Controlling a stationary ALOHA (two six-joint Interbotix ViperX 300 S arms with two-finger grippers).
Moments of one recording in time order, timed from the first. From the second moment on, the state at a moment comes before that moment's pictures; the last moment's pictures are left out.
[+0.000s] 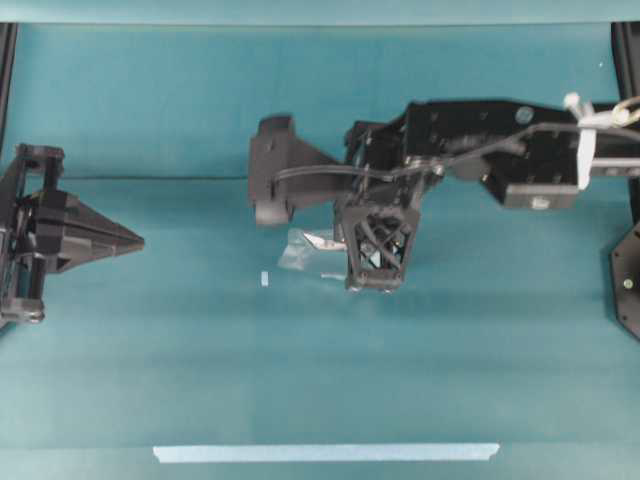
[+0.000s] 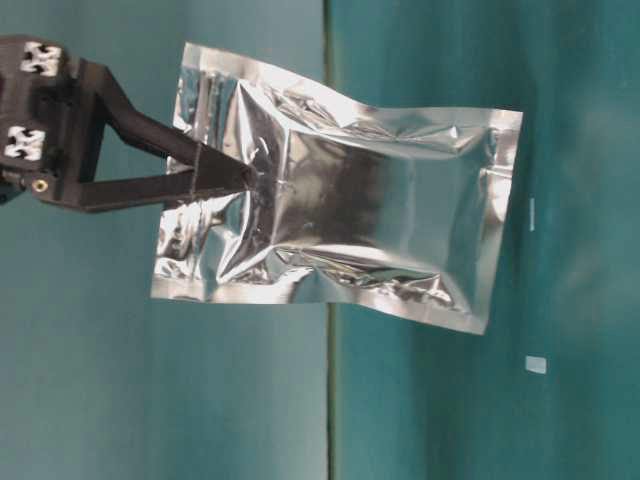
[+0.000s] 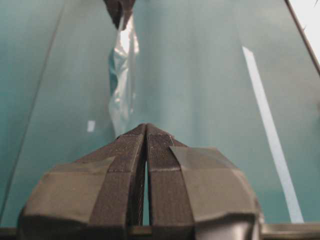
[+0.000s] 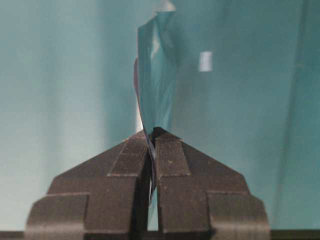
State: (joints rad) left arm -0.02 -0.89 1.12 0.01 -0.02 -0.07; right arm -0.06 0.12 0.05 0.03 1.14 -0.12
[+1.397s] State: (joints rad) left arm -0.02 -0.89 1.13 0.01 -0.02 -0.07; right arm 0.00 0.16 0.02 -0.10 1.18 -0.16
